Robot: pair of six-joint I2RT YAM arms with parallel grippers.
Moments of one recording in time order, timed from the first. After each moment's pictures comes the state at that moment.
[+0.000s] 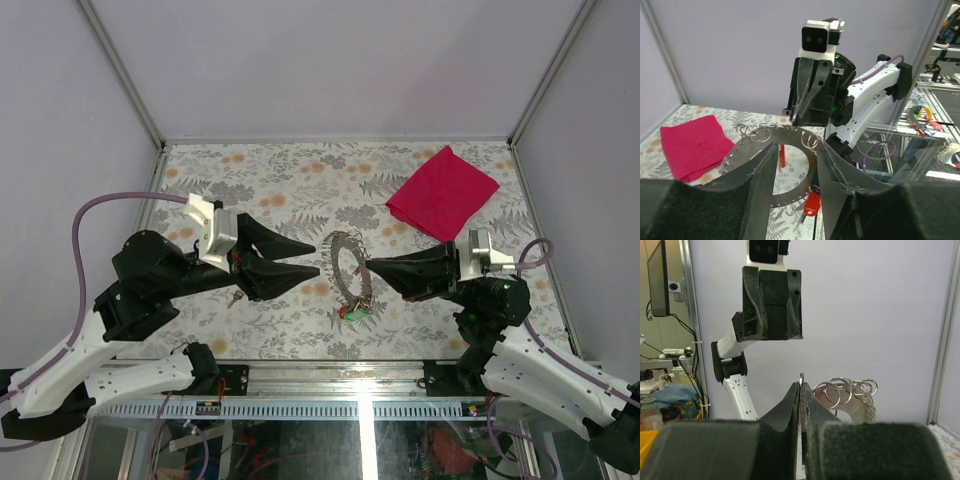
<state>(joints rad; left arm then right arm) -1.00 0.78 1.19 -0.20 0.38 -0.13 0.81 0.69 0.49 0.96 -0.52 0.45</state>
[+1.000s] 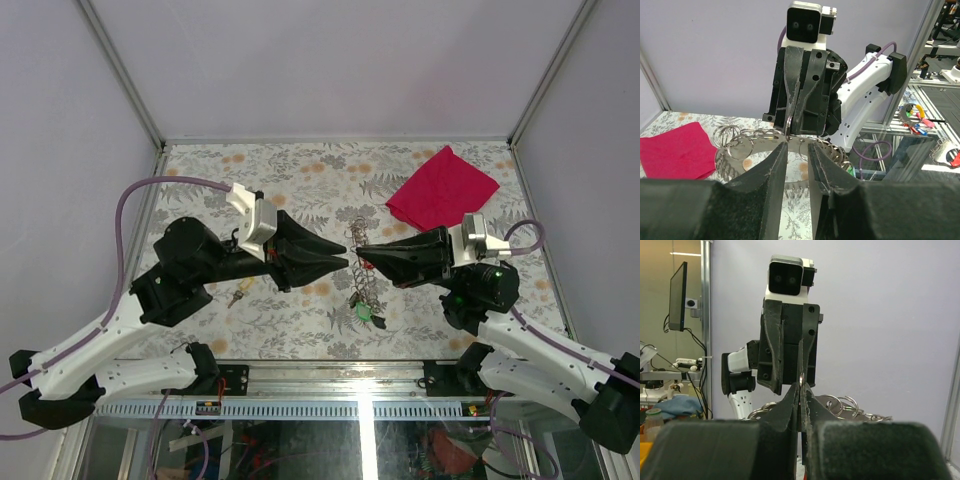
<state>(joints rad) -1.00 0.91 1.17 -0.03 0.46 -0.15 0.81 0.88 0.59 1.19 -0.55 0.51</state>
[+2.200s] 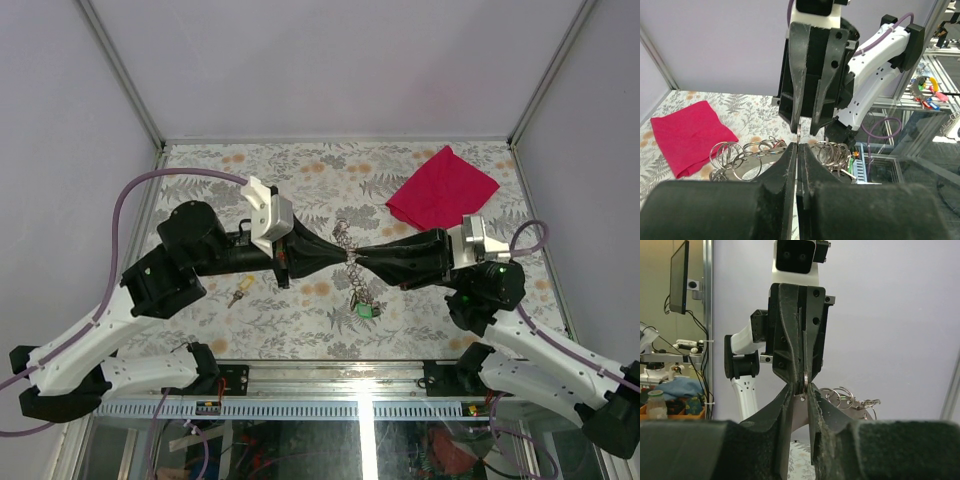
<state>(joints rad) -1.00 0.98 1.34 -0.26 0.46 -0.04 0.80 0.86 0.64 1.09 -0.62 0.47</state>
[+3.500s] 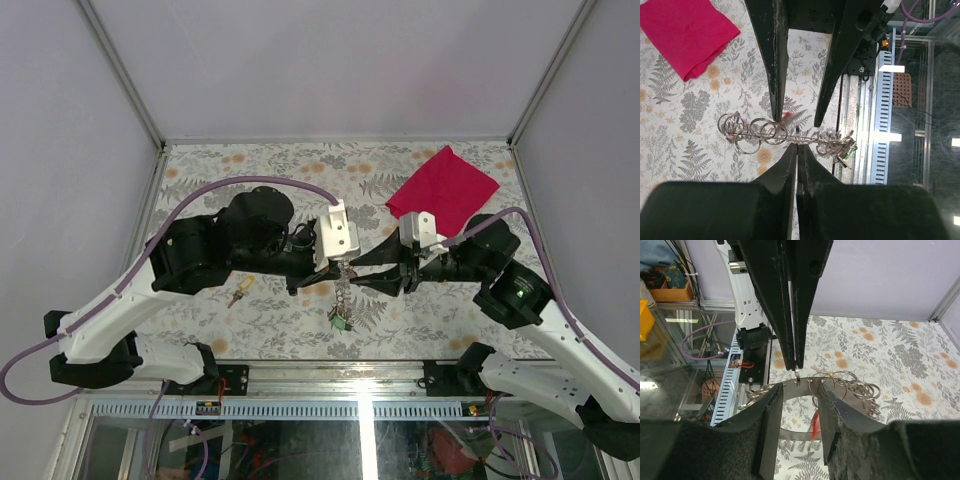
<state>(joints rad) -1.12 1.29 1.80 -1.06 0.27 0.24 0.80 0.82 1.03 -0.24 -0.73 -0.11</state>
